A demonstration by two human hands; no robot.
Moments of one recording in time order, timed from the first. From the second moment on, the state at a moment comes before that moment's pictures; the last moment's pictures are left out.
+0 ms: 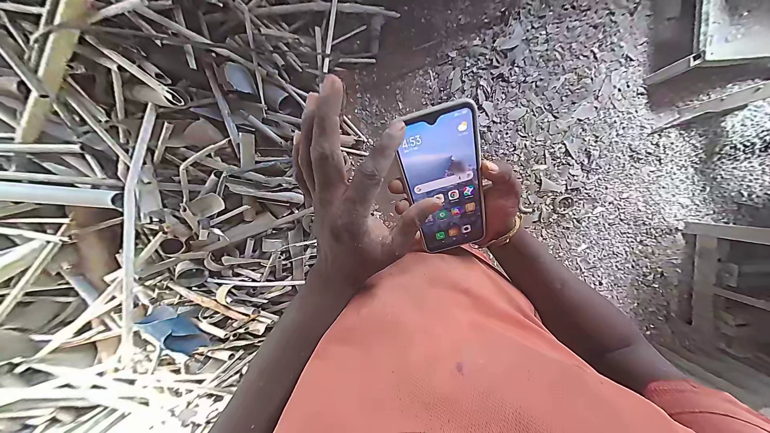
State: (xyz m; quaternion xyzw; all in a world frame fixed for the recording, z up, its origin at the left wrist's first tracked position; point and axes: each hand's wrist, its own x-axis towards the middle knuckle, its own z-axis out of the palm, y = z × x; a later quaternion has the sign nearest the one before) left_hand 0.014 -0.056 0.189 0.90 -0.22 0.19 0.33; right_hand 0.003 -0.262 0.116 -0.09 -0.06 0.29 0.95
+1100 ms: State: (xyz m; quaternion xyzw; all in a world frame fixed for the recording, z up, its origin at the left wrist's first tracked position) left_hand -0.151 0.141 0.003 0.87 0.35 -0.24 0.25; right_hand 0.005 -0.318 -0.032 -0.69 0.05 0.52 0.50
